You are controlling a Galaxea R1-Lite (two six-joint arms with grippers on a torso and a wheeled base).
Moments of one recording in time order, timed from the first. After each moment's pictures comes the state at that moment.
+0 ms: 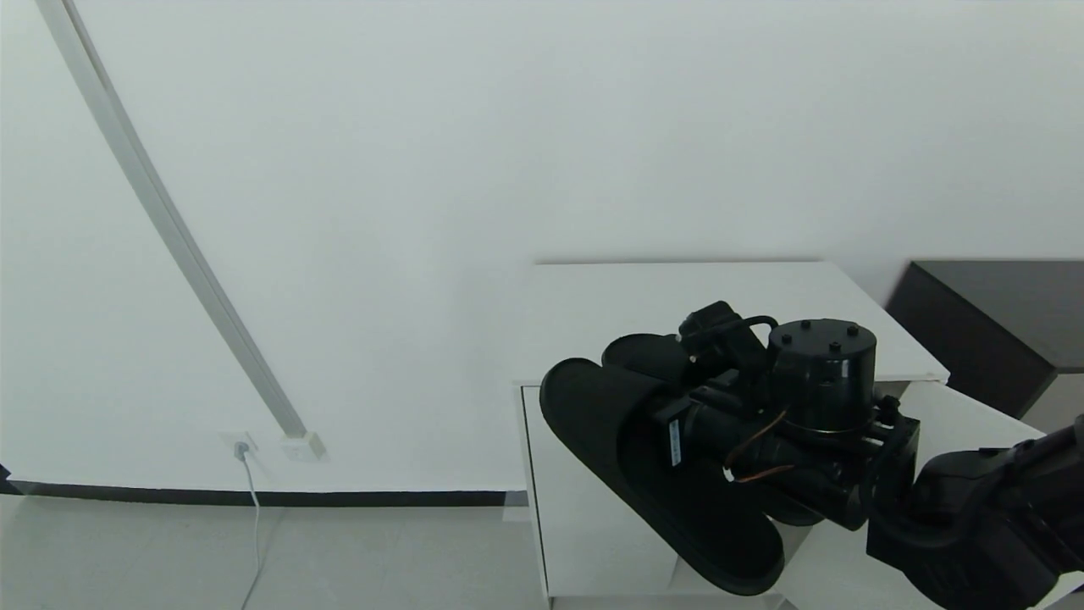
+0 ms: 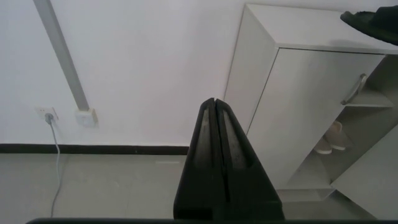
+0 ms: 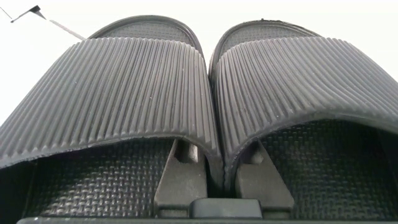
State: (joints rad) left arm 0.00 0.00 0.00 0.00 0.00 -0.08; right arm 0.73 1.84 -0.79 -0.86 -0.09 0.03
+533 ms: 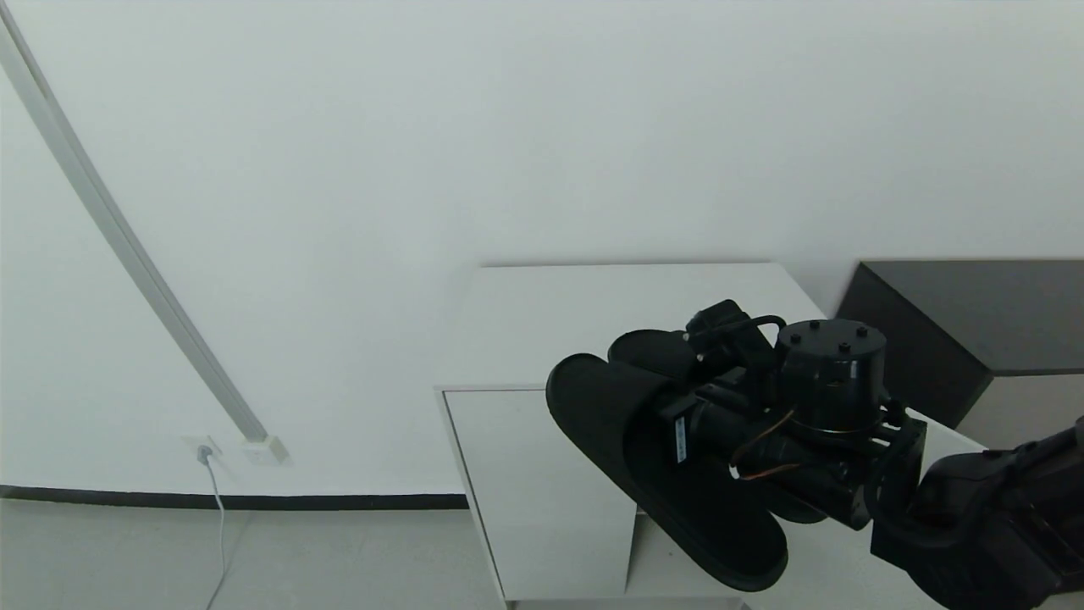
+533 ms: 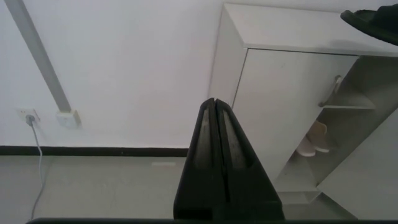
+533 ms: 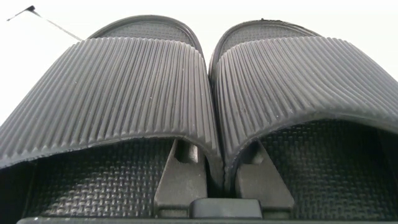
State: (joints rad) left arm 0.00 0.00 0.00 0.00 0.00 -0.08; right arm 0.73 1.84 -0.77 -0.89 -0.09 0.02
